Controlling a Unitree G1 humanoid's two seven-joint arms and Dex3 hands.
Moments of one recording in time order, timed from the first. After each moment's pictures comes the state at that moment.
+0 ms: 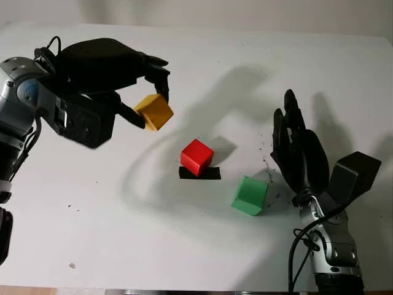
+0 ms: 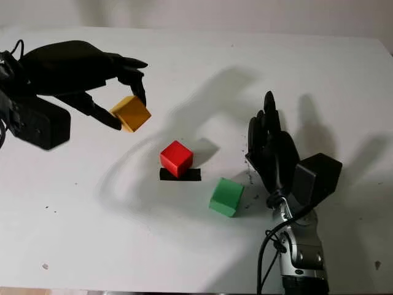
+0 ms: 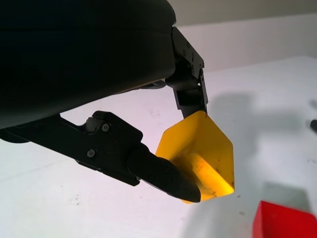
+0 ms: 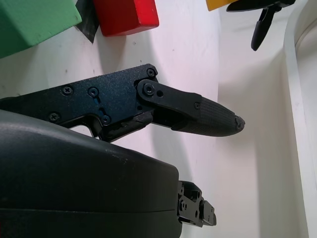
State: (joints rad) left arm -0.99 0.79 -0.22 0.39 0.31 -0.37 -0.69; right arm -0.17 -0.13 -0.11 -0.04 0.18 0.07 0.17
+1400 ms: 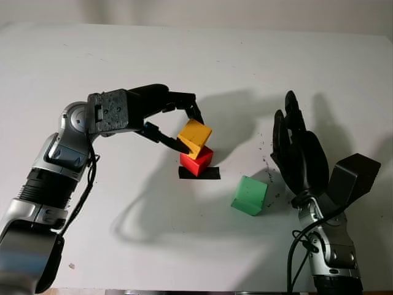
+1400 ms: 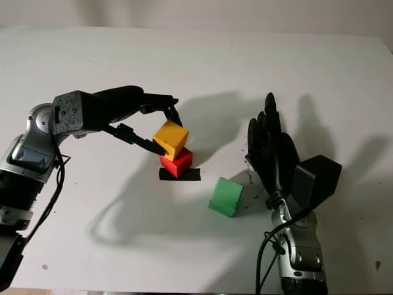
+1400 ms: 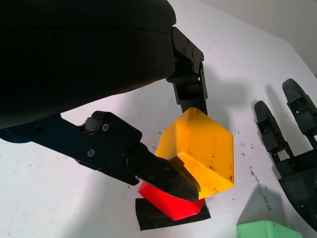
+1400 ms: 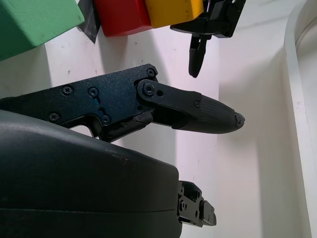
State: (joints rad) left arm -0.80 0.54 -0.20 0.35 0.14 -0.10 -0.78; right arm -0.16 -0.13 -0.12 -0.04 0.18 0.08 0.18
